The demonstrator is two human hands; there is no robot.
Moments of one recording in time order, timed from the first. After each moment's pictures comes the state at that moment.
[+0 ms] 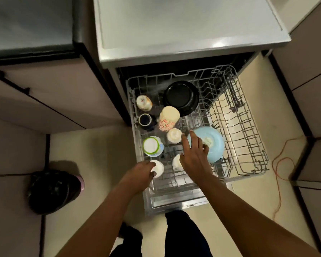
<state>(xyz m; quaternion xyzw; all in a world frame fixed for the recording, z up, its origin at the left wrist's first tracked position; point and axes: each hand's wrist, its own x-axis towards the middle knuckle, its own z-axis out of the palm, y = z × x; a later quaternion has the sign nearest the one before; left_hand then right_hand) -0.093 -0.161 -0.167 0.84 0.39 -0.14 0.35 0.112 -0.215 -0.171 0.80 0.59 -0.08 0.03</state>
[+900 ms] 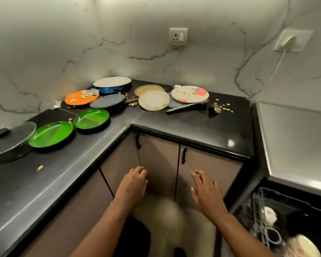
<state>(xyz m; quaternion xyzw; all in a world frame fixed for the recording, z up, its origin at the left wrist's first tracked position) -0.521 -0.045 -0.002 0.72 0.67 0.14 0.05 -0.253 -0.020 -0.034 0.55 0.82 0.00 -0.16</state>
